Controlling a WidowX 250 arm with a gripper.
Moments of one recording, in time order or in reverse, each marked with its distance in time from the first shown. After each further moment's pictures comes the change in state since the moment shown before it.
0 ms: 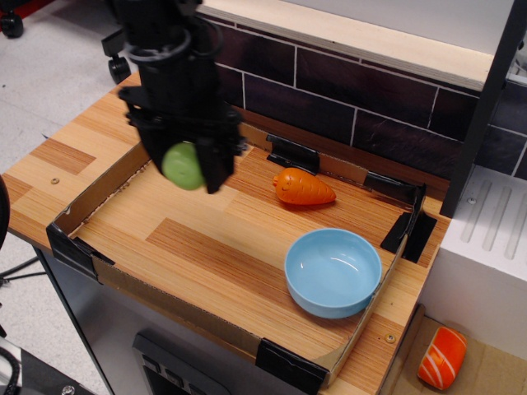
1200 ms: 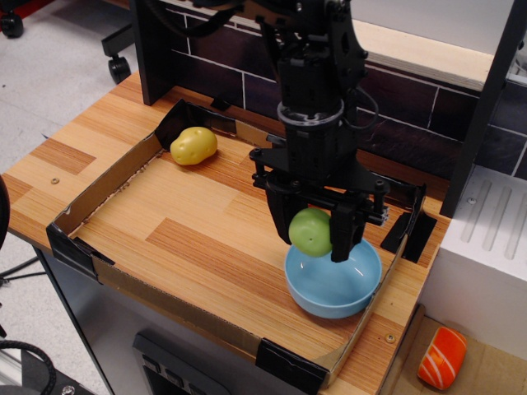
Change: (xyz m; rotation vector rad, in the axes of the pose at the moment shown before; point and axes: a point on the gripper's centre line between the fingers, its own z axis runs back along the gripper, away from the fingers) arm 0.003 -0.091 -0.035 -0.050 0.113 -0.059
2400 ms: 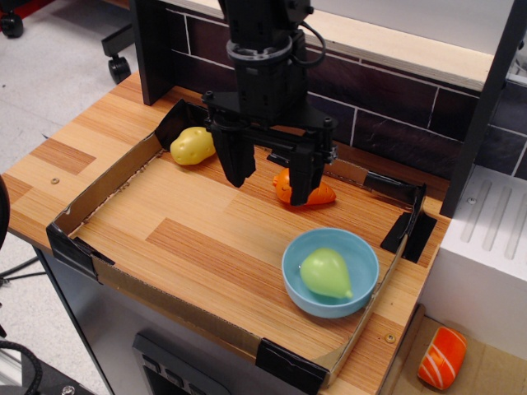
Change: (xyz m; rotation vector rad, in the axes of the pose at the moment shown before) arm 0.008 0.042 0.031 0.046 -0.014 0.051
